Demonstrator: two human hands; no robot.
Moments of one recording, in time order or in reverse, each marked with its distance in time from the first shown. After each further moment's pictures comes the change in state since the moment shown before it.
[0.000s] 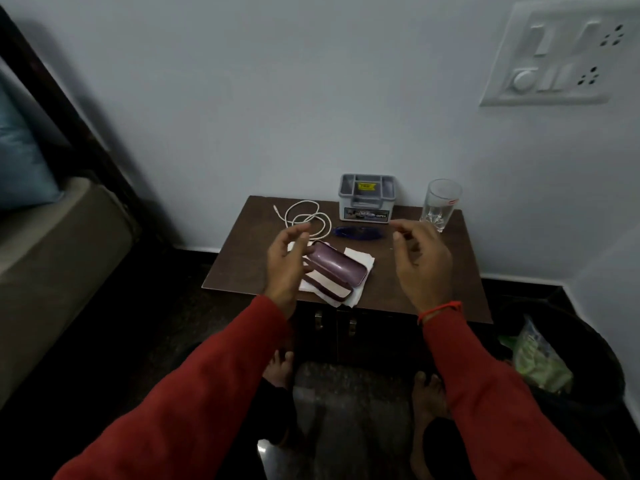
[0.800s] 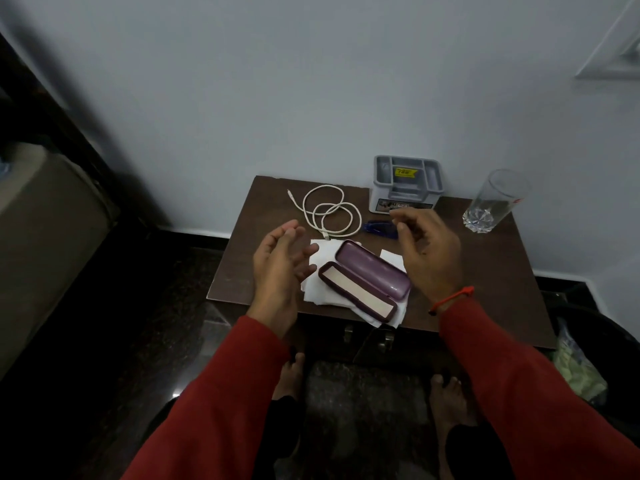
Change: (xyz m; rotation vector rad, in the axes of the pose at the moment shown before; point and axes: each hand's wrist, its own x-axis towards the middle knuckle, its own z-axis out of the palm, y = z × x) left_hand 0.073 -0.007 -0.058 -0.328 0.136 -0.300; right_hand 0.035 0.013 0.106 -0.028 -0.156 -0.044
